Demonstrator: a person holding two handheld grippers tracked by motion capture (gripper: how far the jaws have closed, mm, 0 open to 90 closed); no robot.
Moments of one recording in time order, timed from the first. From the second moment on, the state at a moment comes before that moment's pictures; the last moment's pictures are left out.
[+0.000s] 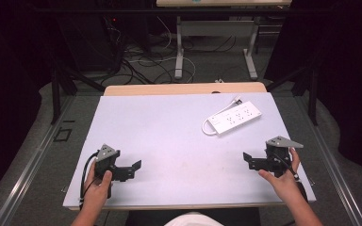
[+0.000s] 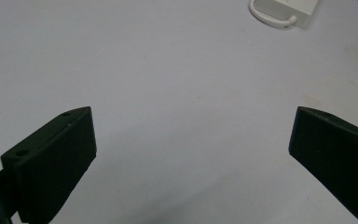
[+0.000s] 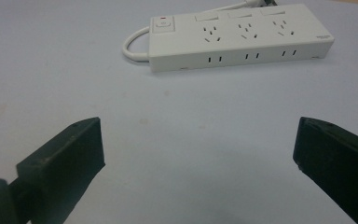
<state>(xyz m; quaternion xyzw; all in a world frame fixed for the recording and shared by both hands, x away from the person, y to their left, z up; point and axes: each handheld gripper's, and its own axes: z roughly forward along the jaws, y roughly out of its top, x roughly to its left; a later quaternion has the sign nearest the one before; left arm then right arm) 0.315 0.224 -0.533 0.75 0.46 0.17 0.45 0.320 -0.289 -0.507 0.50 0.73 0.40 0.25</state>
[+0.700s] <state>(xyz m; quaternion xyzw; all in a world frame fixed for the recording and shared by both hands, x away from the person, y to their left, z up) 0.313 0.228 -0.534 0.74 0.47 0.17 0.44 0.348 -0.270 -0.471 0.46 0.76 0.39 0.24</state>
